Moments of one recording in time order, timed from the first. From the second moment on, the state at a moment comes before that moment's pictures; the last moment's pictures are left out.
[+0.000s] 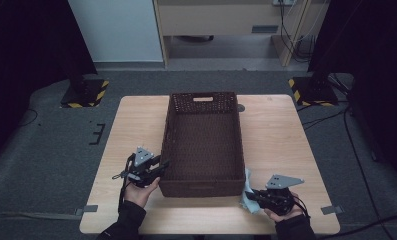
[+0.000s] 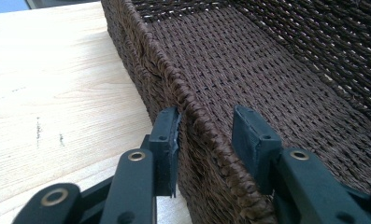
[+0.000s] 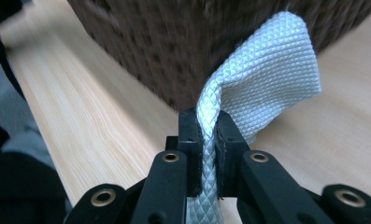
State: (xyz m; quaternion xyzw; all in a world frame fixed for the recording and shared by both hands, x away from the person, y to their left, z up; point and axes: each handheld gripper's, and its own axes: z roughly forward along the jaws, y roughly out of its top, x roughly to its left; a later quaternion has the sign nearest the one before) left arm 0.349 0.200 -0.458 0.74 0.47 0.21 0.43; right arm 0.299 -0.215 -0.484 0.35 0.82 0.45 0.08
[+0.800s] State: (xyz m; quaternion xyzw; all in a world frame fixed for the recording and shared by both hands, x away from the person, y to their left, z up) left arm 0.350 0.200 -0.458 0.74 0.47 0.21 0.43; right arm 0.299 -0.206 -0.499 0.36 0.83 0.42 0.05
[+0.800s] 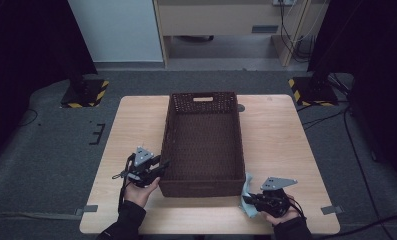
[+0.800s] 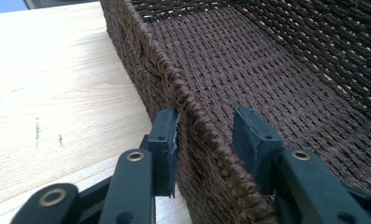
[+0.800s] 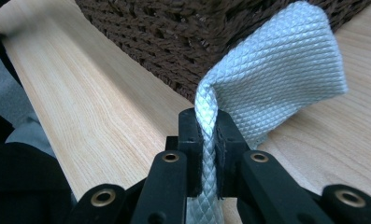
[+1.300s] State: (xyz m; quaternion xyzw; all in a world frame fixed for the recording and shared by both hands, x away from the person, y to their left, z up) left arm 0.350 0.200 -0.458 0.74 0.47 0.21 0.43; right arm 0.310 -0.249 -0.481 0.42 0.77 0.45 0.14
